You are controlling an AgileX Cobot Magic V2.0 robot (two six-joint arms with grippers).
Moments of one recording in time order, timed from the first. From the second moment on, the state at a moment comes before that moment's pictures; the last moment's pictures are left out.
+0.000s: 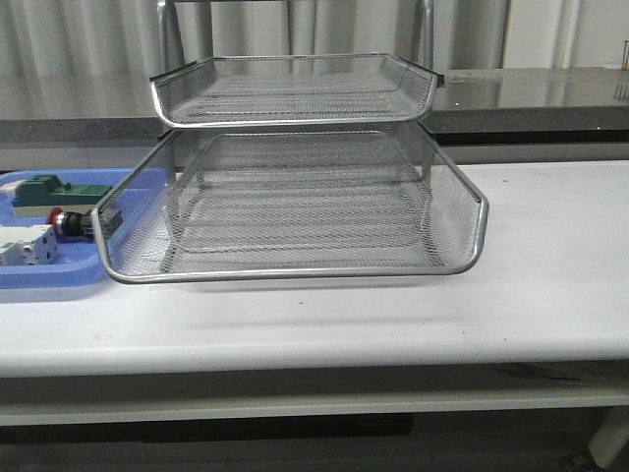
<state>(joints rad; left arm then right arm) 0.01 0.00 0.00 0.06 0.00 0.01 0.20 0.53 -0.75 -0.07 1.03 0.14</state>
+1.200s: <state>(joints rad) 0.01 0.13 -0.22 -0.20 0.13 0.01 0.20 0.53 -0.75 -0.07 1.03 0.14</state>
